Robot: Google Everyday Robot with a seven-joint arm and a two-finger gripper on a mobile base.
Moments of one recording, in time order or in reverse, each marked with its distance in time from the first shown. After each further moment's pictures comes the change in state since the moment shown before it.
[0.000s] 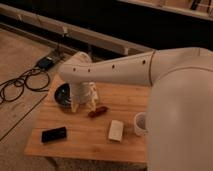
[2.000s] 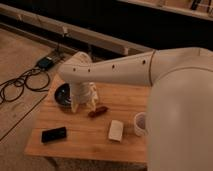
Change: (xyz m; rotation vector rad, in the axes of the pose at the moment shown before) arm 0.000 0.000 0.000 0.000 0.000 0.000
